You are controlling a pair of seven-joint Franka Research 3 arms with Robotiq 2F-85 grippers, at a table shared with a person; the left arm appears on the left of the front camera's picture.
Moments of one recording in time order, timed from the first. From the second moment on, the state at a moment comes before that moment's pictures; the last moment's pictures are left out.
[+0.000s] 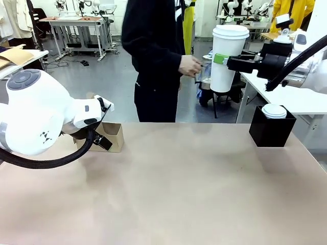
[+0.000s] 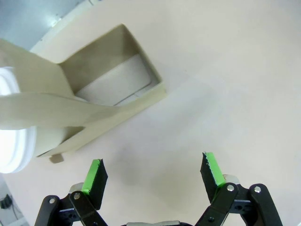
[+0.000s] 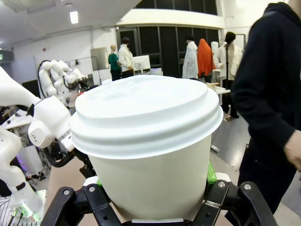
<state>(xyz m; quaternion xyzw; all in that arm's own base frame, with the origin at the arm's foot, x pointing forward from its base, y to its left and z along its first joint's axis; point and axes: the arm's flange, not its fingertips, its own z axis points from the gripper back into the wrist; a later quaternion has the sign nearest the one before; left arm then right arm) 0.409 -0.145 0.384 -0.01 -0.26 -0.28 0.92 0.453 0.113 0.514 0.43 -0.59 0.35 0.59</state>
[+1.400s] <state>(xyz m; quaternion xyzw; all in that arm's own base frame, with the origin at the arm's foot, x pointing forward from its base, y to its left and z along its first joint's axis) 0.545 -0.149 0.525 -0.01 -0.13 -0.10 0.99 0.453 0.113 0.515 0.43 -0.59 0.35 0.59</state>
